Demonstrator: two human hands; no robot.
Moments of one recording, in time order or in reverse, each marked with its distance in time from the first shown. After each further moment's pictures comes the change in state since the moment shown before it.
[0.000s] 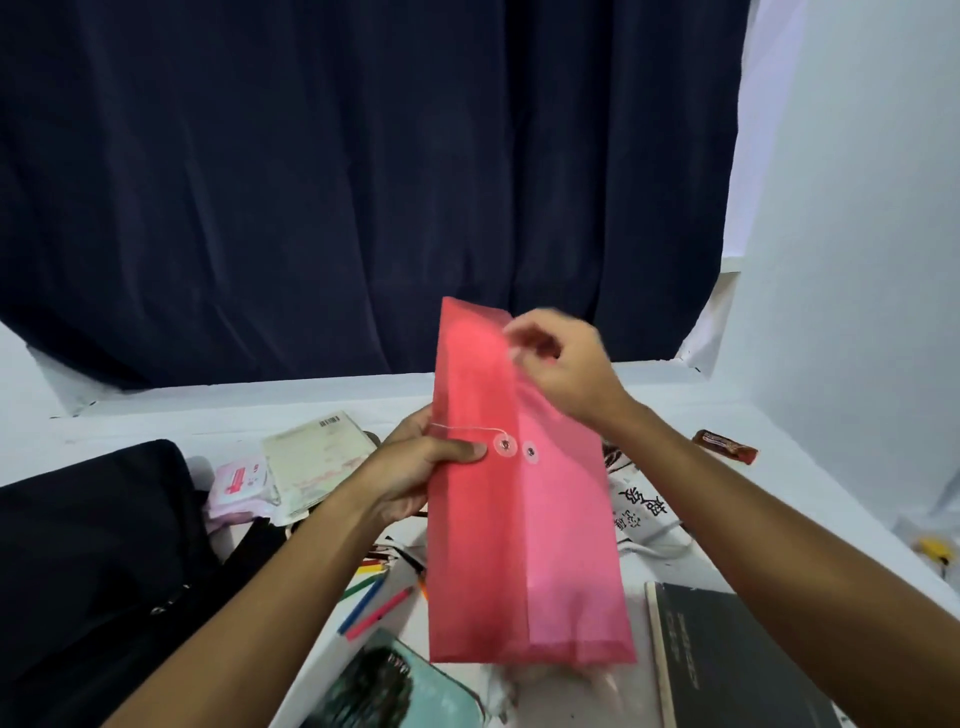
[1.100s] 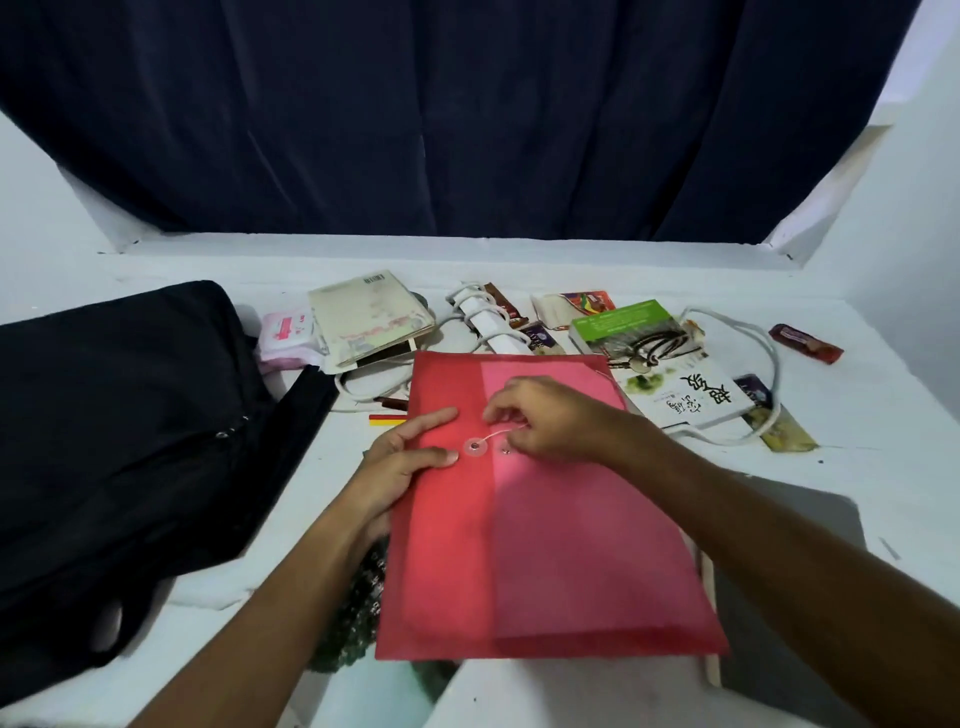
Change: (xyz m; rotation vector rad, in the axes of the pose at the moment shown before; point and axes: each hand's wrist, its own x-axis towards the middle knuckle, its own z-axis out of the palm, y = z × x) left_hand -0.079 -0.120 -0.063 -0.155 0.290 -0.209; right_hand -0.109 0.003 0.094 -0.257 -0.940 0.203
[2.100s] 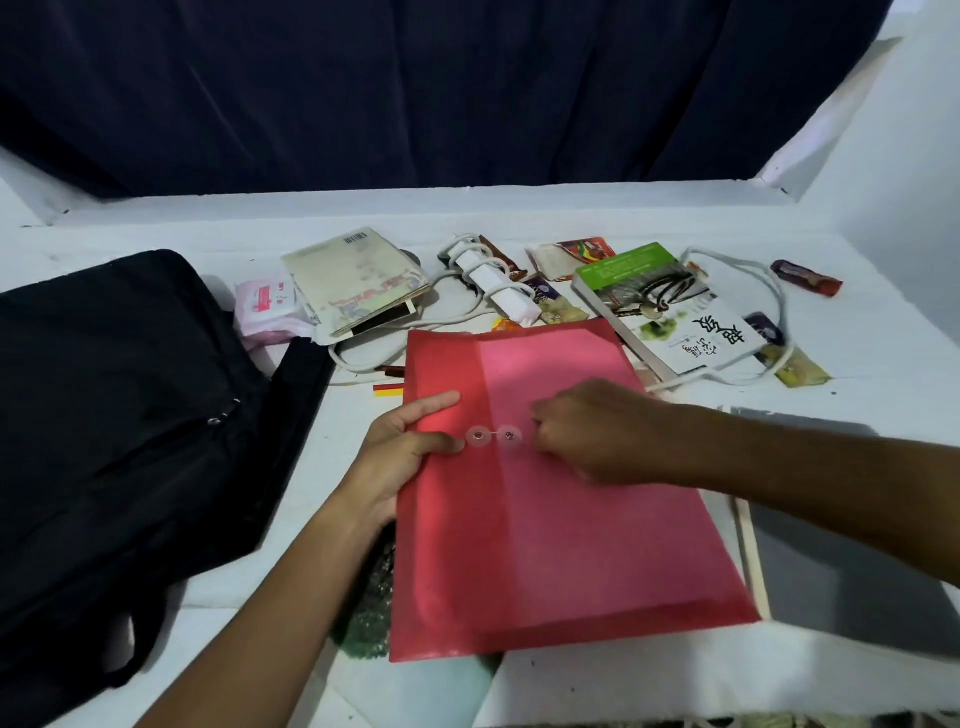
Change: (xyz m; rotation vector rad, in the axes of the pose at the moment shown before) left_hand 0.006 -0.007 -0.026 -0.005 0.028 -0.097; right_hand -0.036 -0.036 0.016 -0.746 -0.203 -0.214
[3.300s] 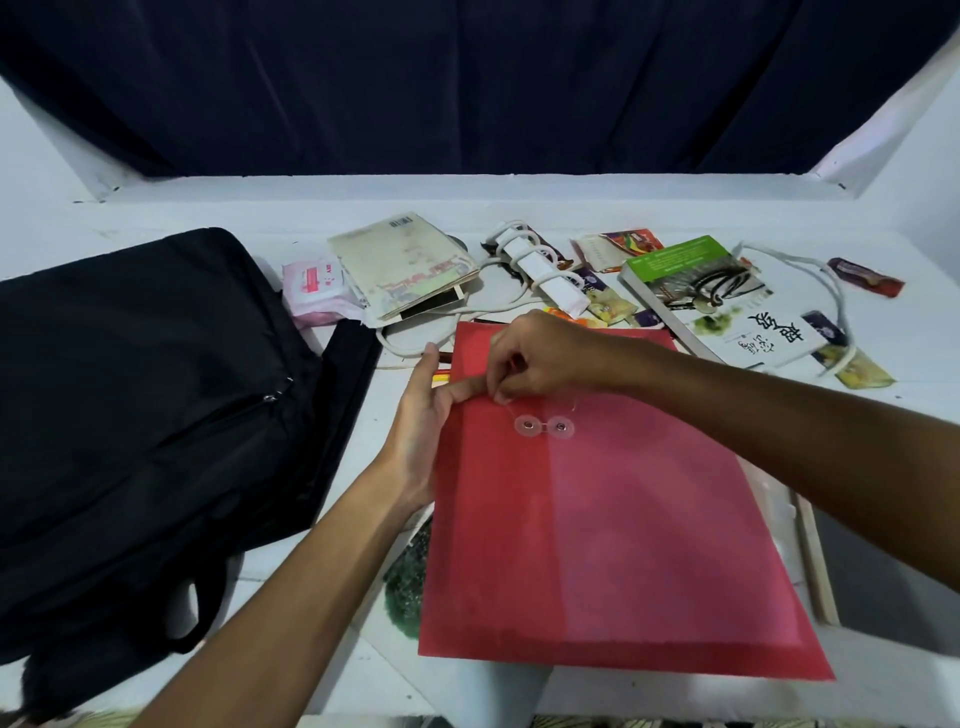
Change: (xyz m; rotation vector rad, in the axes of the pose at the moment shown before) left_hand -0.010 0.017 -0.021 -0.110 -0.187 -0.083; right_hand 0.101 0.011 -0.010 0.792 0.176 0.105
